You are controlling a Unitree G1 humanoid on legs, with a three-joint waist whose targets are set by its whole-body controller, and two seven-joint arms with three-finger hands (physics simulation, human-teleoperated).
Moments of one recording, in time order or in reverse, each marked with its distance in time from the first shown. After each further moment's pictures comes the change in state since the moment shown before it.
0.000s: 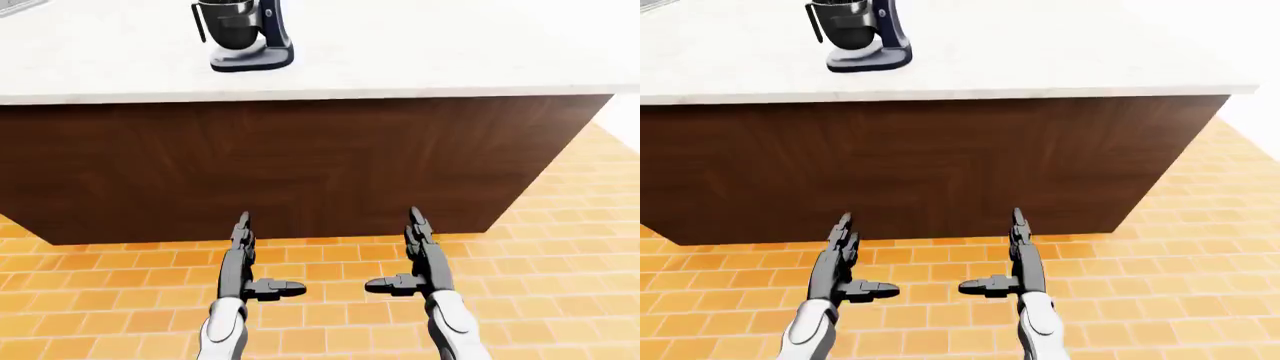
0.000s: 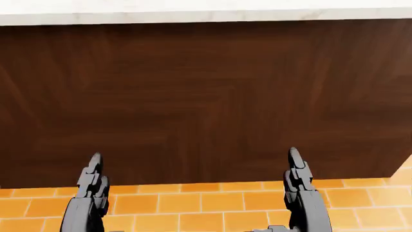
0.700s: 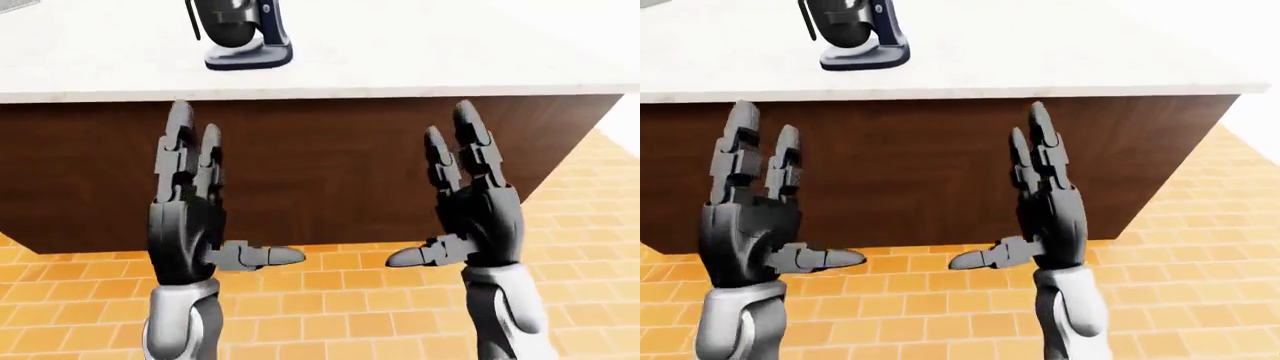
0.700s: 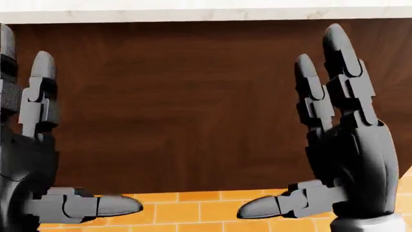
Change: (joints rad) left arm -0.014 -0.001 -0.011 -0.773 -0.141 0.056 0.017; right arm -0.044 -0.017 -0.017 -0.724 0.234 0.130 0.099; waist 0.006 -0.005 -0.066
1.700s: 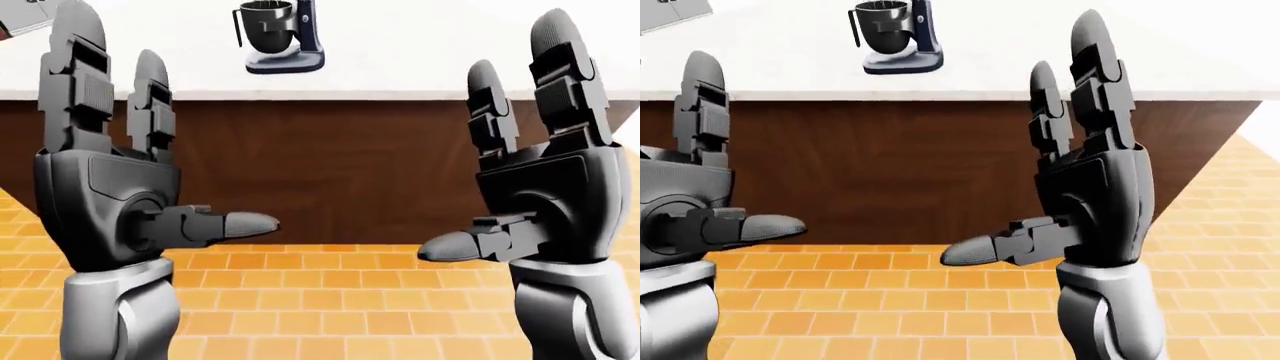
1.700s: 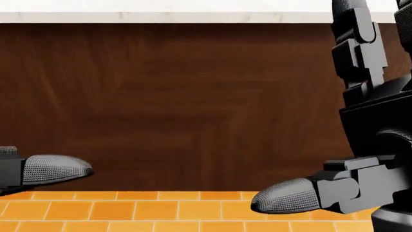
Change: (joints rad) left arm -0.277 0.130 0.171 -0.306 -0.251 0.435 0.205; right arm -0.227 -0.084 -0.097 -0.388 0.226 0.428 -0.262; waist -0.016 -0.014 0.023
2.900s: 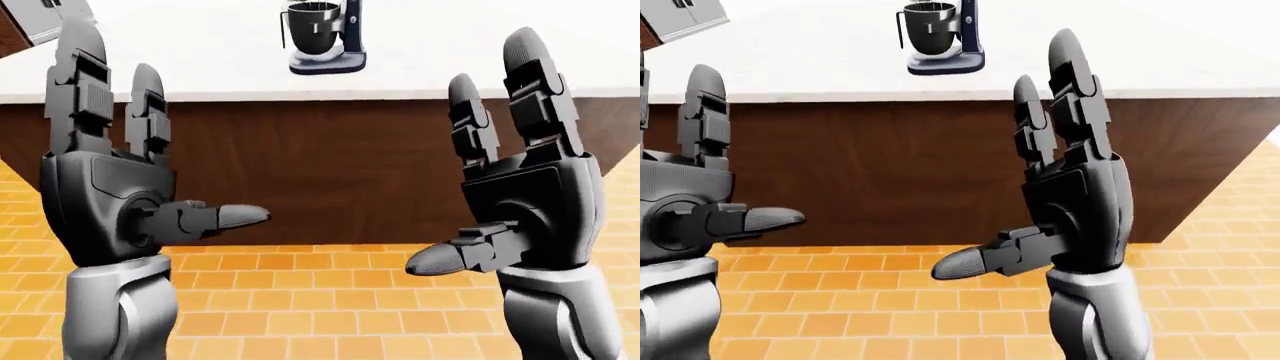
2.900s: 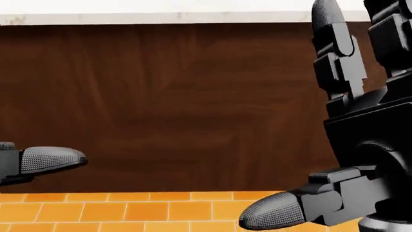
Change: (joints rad) left arm 0.019 0.003 0.024 0.041 0.002 -0.008 0.009; right arm 0.050 0.024 0.049 0.011 -0.039 -0.029 0.053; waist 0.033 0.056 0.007
